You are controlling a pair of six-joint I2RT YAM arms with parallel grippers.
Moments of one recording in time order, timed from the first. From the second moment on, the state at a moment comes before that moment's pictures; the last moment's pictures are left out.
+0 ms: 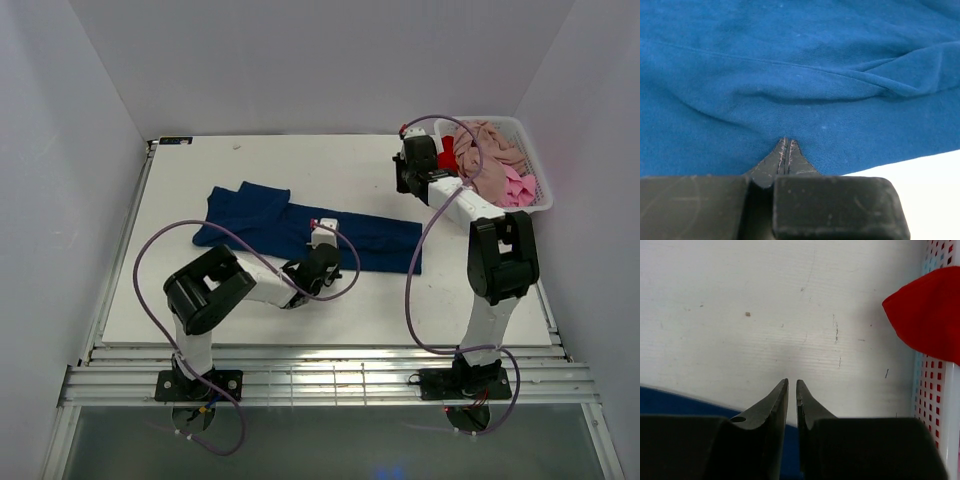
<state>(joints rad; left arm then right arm) -0.90 1.90 0.83 0.52 -0.46 -0.50 0.29 1.92 1.46 -0.21 0.17 0.05</state>
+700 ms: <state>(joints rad) -1.36 1.71 0.97 -0.47 -0.90 -1.05 0.49 1.46 0.96 -0.23 0.12 0.08</state>
